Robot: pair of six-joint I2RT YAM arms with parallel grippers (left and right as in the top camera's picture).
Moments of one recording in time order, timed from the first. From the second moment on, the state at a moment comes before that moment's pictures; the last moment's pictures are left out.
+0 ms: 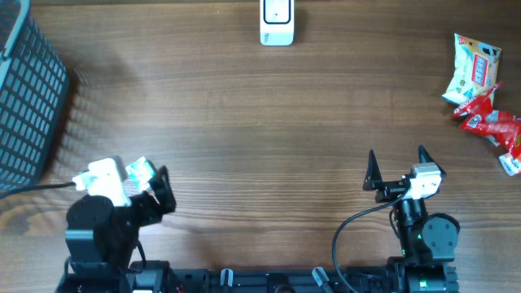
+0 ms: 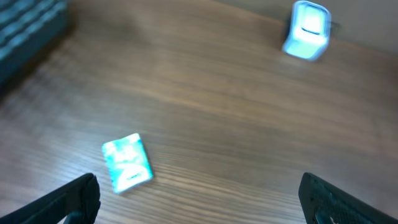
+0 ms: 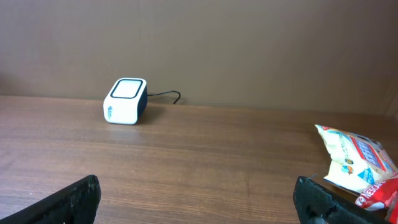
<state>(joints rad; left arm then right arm) -0.03 0.41 0.76 -0.93 -0.01 -0.26 0.00 0.02 0.01 0.00 -0.08 -0.03</state>
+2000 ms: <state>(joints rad) 0.03 0.01 0.14 -0.03 0.09 -0.23 0.00 0.02 0.01 0.00 -0.07 -0.03</state>
